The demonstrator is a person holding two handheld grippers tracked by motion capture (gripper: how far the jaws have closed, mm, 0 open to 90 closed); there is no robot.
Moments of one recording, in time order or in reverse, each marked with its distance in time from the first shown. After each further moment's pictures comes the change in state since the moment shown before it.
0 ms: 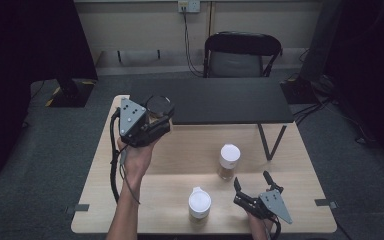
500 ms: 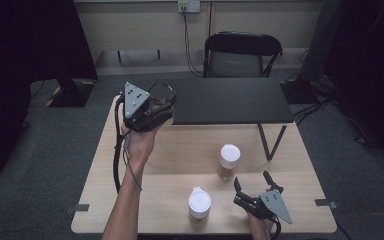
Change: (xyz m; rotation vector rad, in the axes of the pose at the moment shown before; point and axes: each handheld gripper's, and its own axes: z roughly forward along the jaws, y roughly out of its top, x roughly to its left) left arm 0.010 0.009 0.029 0.010 0.015 0.004; right arm 0.000 0.000 0.000 0.000 0.001 0.003
